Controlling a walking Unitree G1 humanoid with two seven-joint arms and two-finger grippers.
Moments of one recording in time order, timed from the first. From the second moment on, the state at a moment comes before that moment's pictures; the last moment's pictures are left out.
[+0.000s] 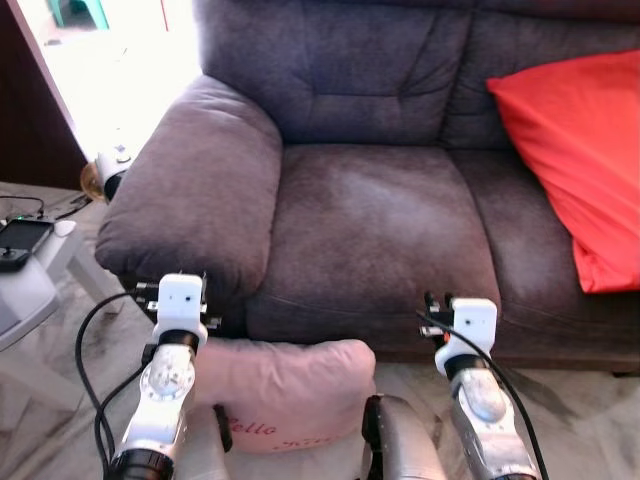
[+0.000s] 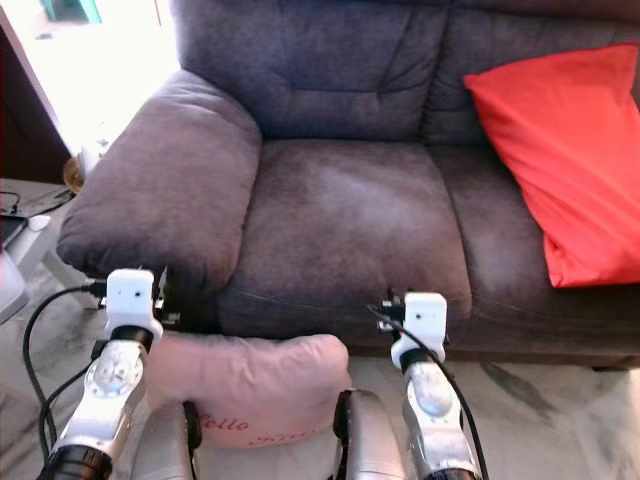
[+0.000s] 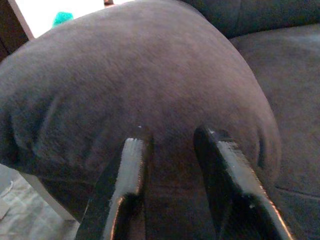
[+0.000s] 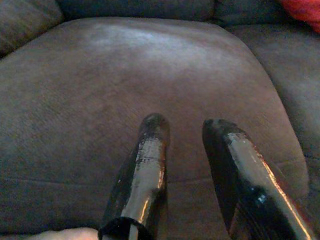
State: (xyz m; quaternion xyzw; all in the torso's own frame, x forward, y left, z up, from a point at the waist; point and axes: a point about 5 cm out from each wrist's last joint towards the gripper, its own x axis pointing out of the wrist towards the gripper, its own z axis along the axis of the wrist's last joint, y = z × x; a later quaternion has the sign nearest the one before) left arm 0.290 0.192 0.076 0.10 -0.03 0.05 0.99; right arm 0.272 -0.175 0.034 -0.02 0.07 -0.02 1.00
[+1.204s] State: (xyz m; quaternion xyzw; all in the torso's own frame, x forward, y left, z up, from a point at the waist) left arm 0.286 0.190 0.072 0.09 -0.03 0.05 0.99; right arm 0.274 -0.171 0.040 -0.01 0.06 0.00 1.00
